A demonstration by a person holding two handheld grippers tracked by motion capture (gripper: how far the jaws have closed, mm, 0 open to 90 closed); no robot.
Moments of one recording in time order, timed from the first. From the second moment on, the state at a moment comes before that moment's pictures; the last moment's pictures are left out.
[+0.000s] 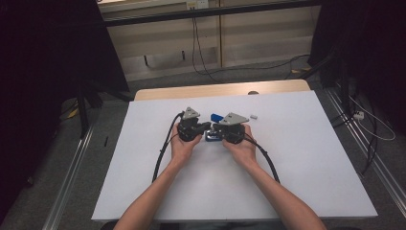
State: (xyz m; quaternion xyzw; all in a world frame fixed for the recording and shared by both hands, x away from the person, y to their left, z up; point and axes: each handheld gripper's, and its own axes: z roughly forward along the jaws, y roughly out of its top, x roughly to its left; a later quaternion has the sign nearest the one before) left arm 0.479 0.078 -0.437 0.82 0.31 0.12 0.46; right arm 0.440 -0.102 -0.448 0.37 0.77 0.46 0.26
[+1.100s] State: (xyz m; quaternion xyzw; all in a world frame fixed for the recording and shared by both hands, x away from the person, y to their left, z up) left arm 0.479 0.081 -0.450 0.82 0.32 0.12 0.47; right arm 0.442 -0.100 -0.446 0.38 0.75 0.47 0.27
